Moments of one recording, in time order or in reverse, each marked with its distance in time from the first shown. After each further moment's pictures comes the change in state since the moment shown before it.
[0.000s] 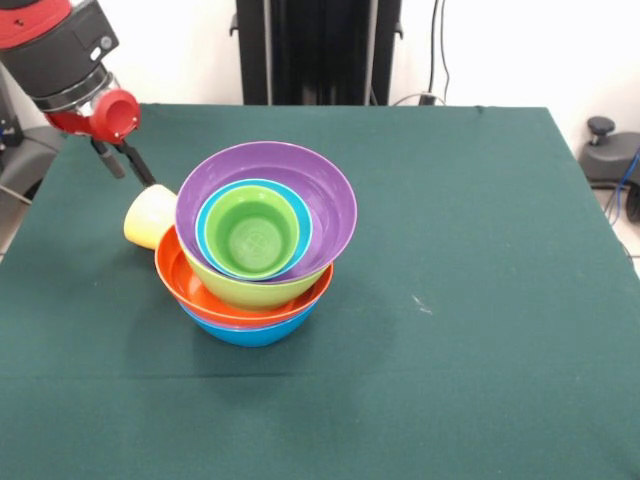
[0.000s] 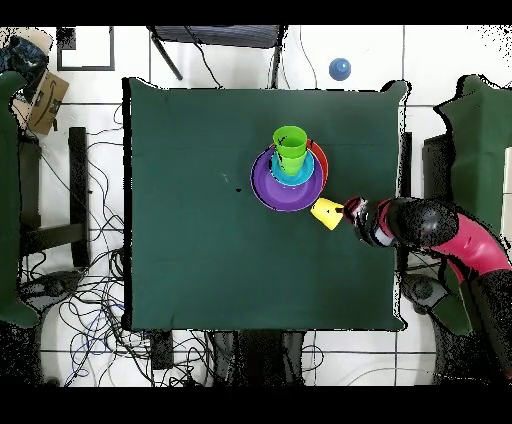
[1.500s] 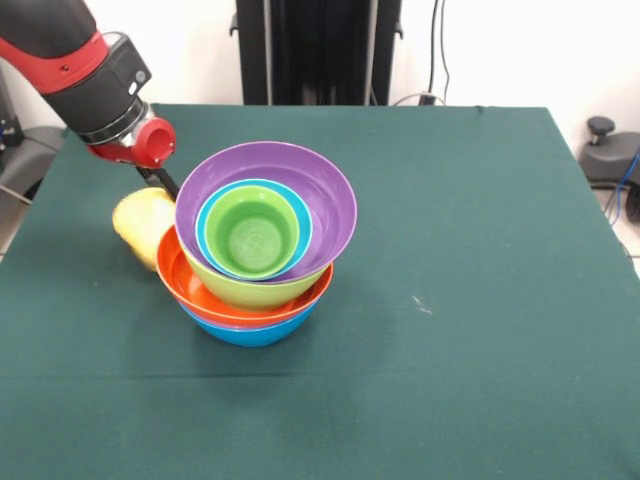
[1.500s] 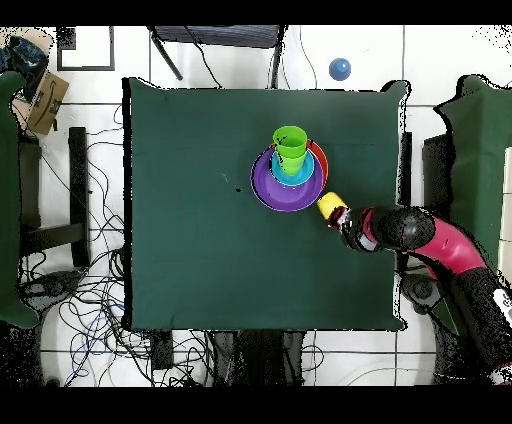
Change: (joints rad) arm -0.025 0.112 0.029 -0.001 -0.079 0.000 0.000
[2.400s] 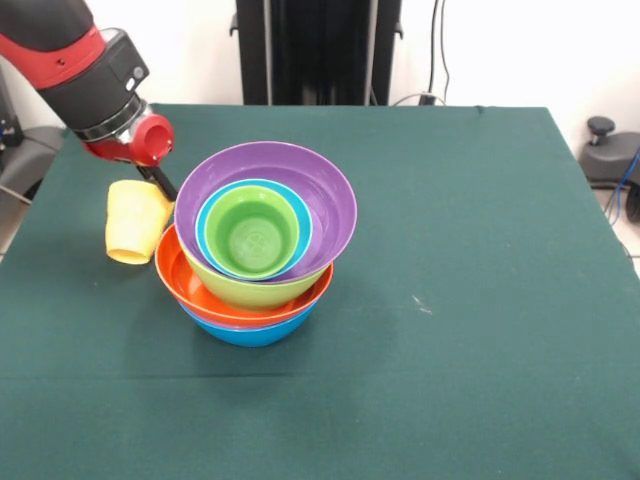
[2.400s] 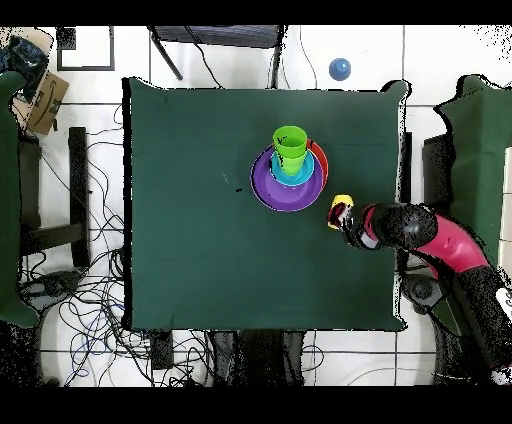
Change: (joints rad) arm -0.010 -0.014 0.026 0.005 -0.002 0.000 0.000
